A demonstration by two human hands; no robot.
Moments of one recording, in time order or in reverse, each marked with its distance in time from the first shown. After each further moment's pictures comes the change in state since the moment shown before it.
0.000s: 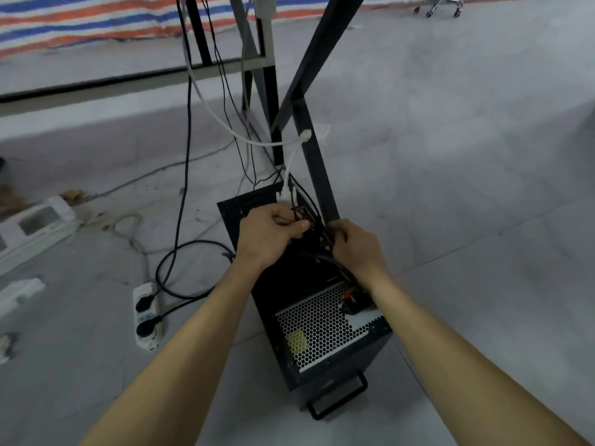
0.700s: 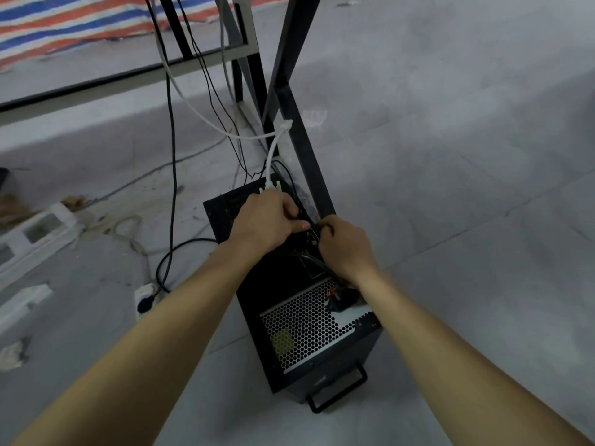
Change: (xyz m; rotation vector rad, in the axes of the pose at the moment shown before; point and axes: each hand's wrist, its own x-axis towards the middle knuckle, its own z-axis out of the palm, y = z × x) left_hand 0.018 0.029 0.015 0.713 -0.120 0.137; right_hand 0.003 0.006 0.000 0.034 -0.029 0.065
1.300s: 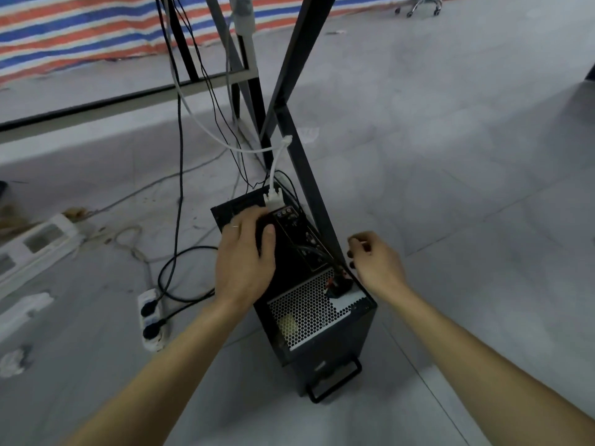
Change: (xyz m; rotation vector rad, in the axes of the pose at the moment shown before) left_hand -0.090 -0.025 0.005 -0.218 0.387 0.098; right_hand -0.049 0.032 -0.033 0.103 0.101 0.068
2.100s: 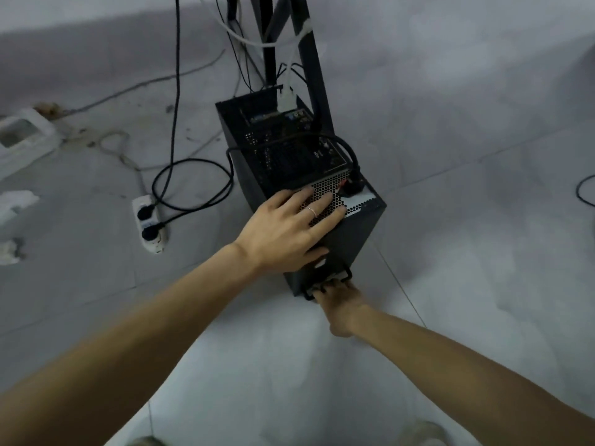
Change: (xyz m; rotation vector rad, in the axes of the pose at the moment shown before) left_hand -0.095 -0.023 0.007 0.597 -0.238 0.871; right_hand -0.150 0.119 0.112 -1.196 -0.872 -0.263
